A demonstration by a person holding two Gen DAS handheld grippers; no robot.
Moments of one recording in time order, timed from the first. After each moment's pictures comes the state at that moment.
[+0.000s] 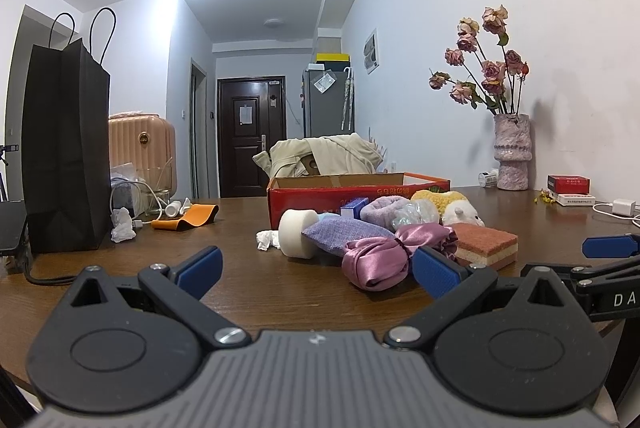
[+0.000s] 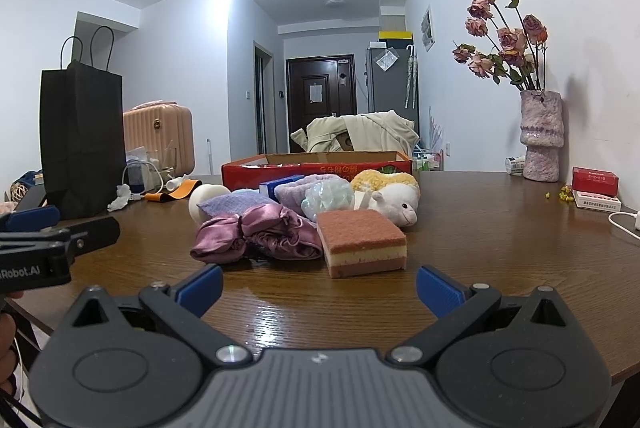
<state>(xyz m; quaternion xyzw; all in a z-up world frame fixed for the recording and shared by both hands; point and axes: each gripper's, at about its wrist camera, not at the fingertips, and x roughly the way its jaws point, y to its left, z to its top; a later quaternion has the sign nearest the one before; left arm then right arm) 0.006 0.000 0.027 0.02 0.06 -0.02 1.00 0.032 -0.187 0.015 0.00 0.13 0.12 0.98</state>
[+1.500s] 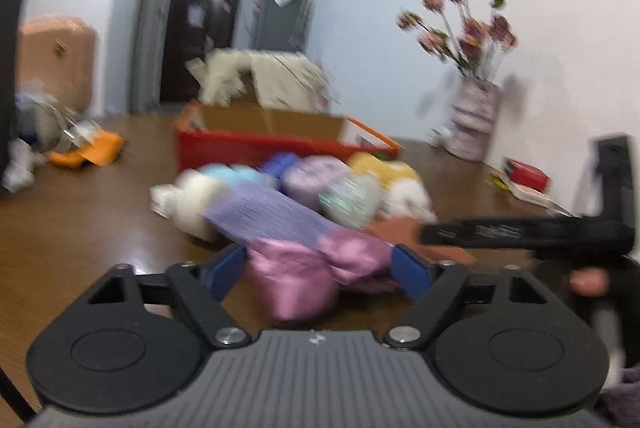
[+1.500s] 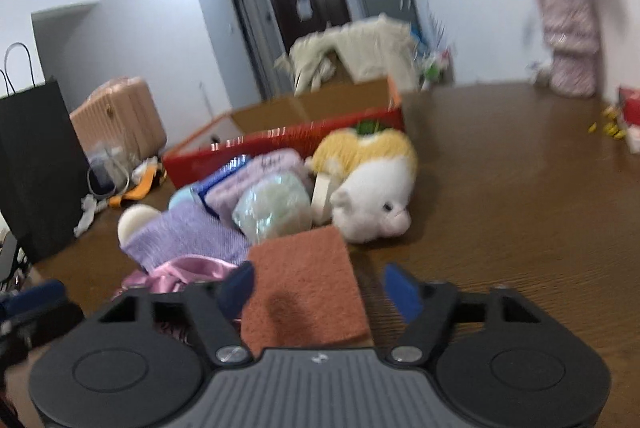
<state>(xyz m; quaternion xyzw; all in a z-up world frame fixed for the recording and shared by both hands) 0.118 -0.028 0.062 -0.05 0.22 -0.14 0.97 0.211 -0.228 0.042 0.09 0.29 0.14 0.94</state>
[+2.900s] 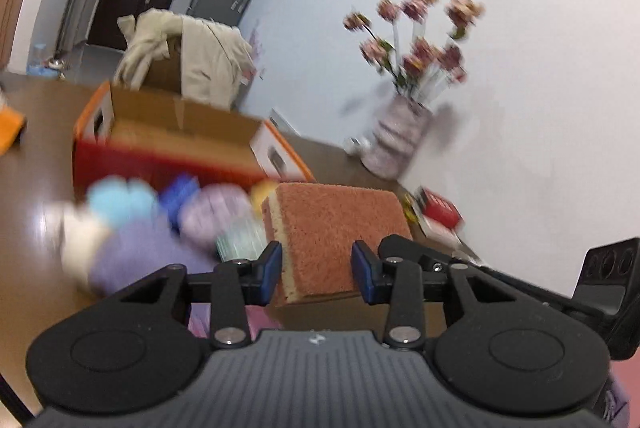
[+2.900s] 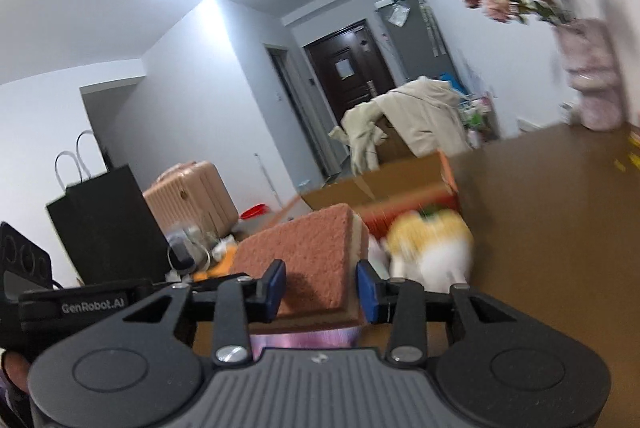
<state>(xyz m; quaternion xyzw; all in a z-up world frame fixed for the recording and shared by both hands) 0.206 -0.015 0.130 -0.15 0.25 -0.25 0.92 0.181 -0.226 0.111 0.16 0.19 0.22 0.94</state>
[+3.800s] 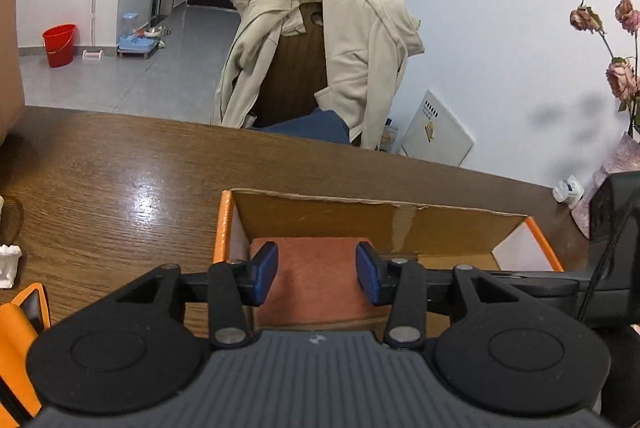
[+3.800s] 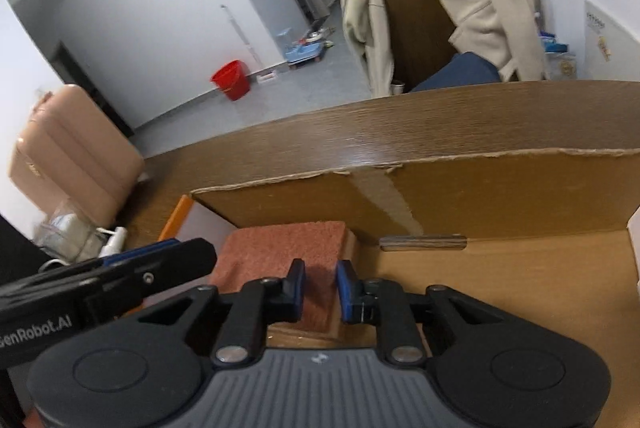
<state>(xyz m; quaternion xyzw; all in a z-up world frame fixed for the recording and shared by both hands) 0.572 0.073 0.102 -0.11 0.35 -0.09 0.92 0.628 -0.074 0.047 0.12 0.44 0.24 0.86</state>
